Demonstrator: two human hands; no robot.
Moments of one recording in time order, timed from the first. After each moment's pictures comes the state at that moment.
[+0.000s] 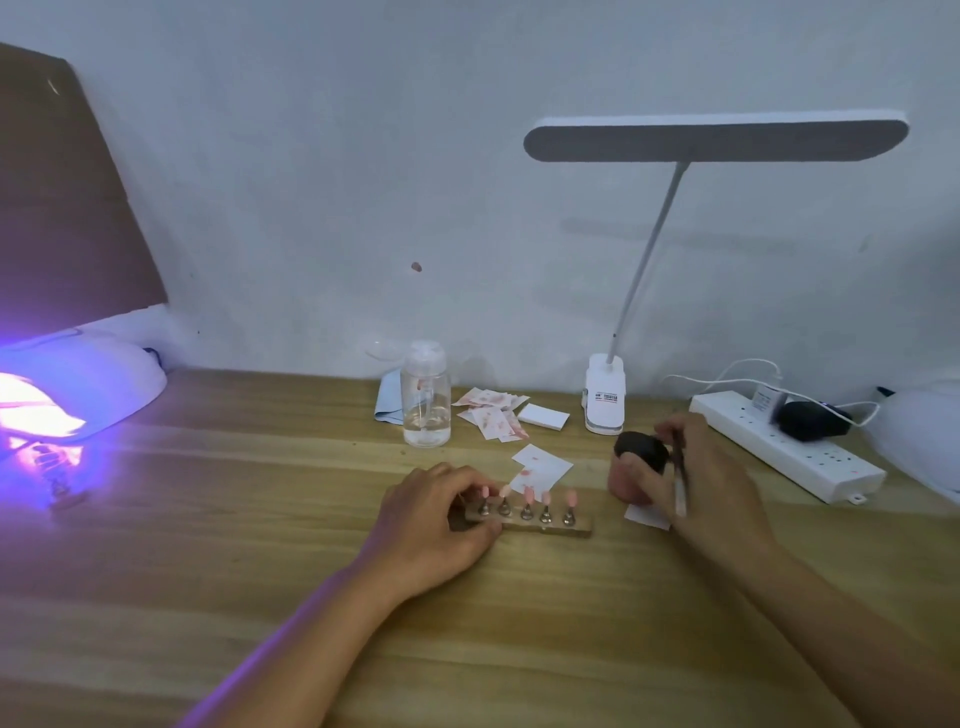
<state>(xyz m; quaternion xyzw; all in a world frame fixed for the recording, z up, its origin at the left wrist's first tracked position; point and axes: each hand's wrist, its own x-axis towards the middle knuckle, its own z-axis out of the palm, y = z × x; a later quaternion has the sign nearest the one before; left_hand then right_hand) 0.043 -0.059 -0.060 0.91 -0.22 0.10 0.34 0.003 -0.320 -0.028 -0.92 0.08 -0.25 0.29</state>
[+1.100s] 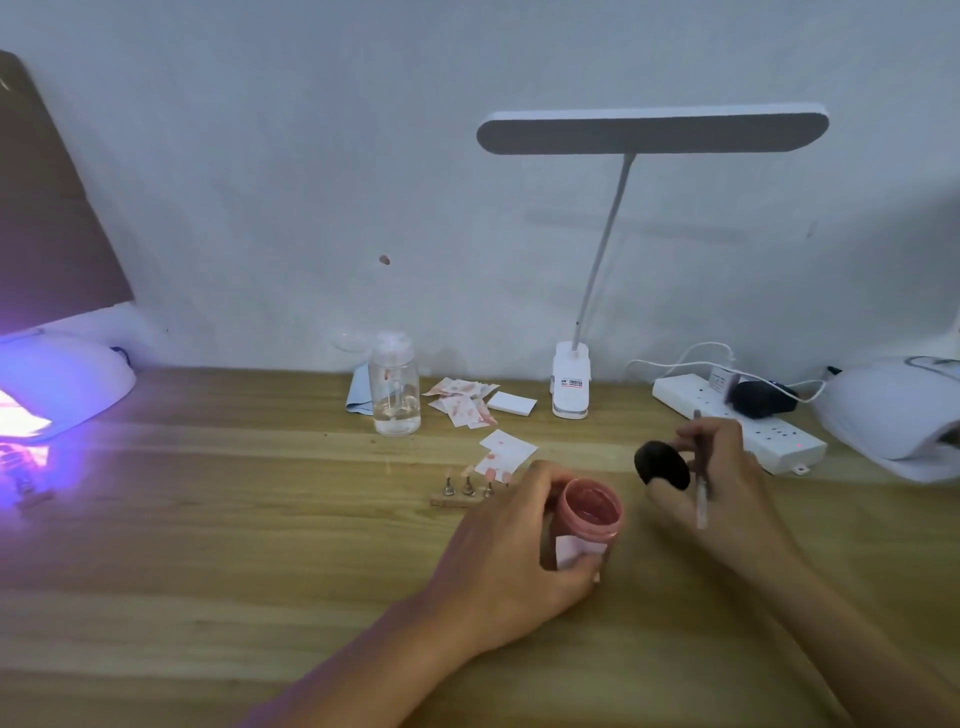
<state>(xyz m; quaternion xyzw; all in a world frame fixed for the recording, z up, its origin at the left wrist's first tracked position) -0.024 -0.136 -0.051 0.84 -0.35 0.10 0.40 -0.042 -0.349 -0.029 -0.90 0.08 -0.26 0.35</state>
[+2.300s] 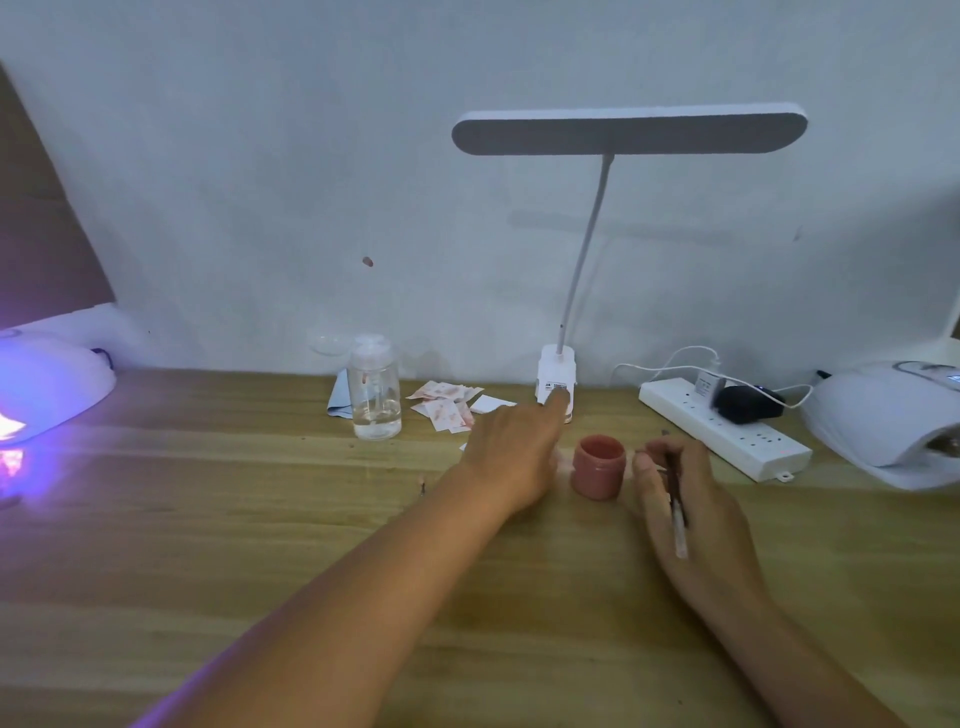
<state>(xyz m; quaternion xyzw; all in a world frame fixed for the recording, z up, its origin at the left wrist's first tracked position) 0.054 -0.192 -0.008 0.93 -0.31 0.17 0.08 -0.047 -0.340 -0.050 -0.86 0.03 -0.35 0.37</state>
